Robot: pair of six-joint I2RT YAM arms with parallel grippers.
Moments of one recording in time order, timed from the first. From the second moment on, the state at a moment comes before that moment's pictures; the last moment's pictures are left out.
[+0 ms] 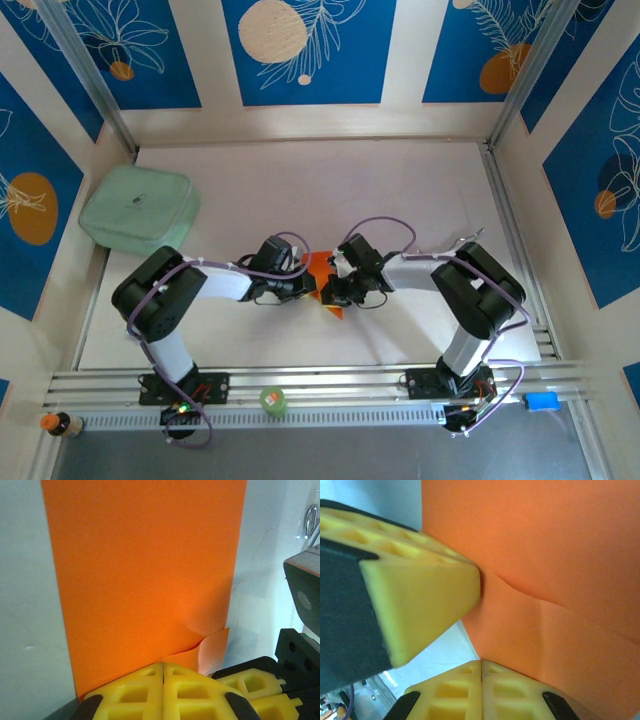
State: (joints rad) left arm -0.69 1.74 0.68 0.21 0.47 -0.96; right arm 0.69 1.69 0.73 -0.15 -0.57 0.67
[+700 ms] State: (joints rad) left arm -0.68 1.74 0.68 0.22 0.48 -0.96; right arm 0.63 1.42 0.48 -0.13 -0.60 0.71
